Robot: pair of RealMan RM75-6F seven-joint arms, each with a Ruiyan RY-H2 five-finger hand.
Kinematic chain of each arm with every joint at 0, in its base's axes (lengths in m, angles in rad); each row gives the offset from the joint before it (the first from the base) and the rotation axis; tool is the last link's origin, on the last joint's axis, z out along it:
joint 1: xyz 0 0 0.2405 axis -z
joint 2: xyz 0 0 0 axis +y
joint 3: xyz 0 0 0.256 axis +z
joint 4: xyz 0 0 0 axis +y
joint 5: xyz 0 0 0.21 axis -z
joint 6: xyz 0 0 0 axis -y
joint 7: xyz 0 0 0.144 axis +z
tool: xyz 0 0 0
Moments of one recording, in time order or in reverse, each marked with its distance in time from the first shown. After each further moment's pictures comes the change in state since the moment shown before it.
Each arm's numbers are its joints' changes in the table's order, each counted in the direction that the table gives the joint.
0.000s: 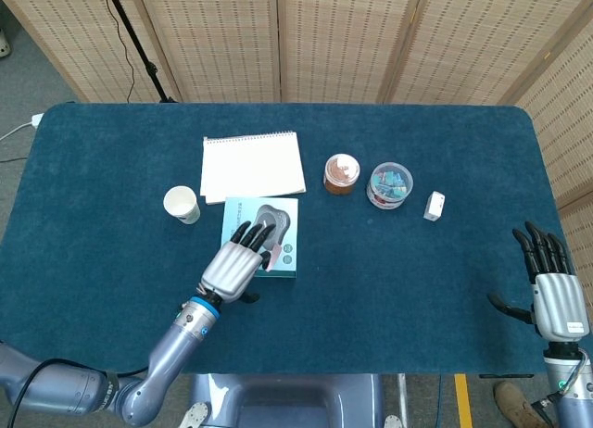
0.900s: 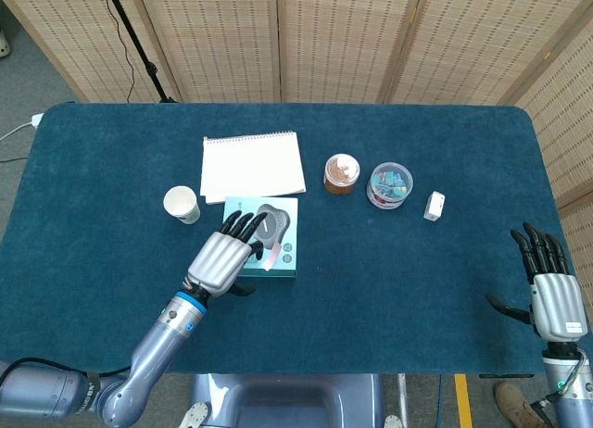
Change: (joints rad) left arm -0.035 0.119 -0.026 -0.094 -0.059 -0.018 -0.086; right arm 0.000 0.000 -0.002 -0.003 0.004 0.003 -0.003
